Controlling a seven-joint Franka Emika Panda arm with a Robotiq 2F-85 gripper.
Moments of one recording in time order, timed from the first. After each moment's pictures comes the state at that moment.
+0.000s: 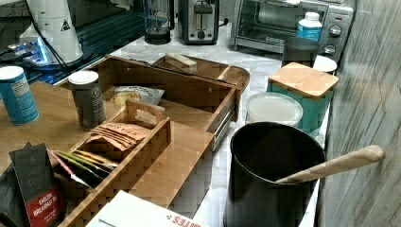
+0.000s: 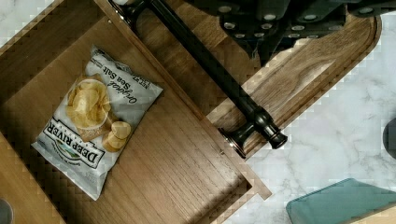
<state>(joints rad) -0.03 0.06 -0.04 -1.86 -0.04 0.28 -0.12</state>
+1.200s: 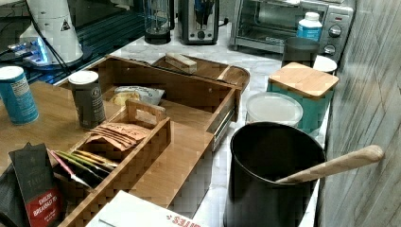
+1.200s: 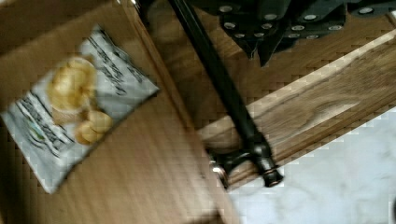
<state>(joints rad) -0.03 0.08 -0.03 -1.97 -0.02 0.37 -0.37</state>
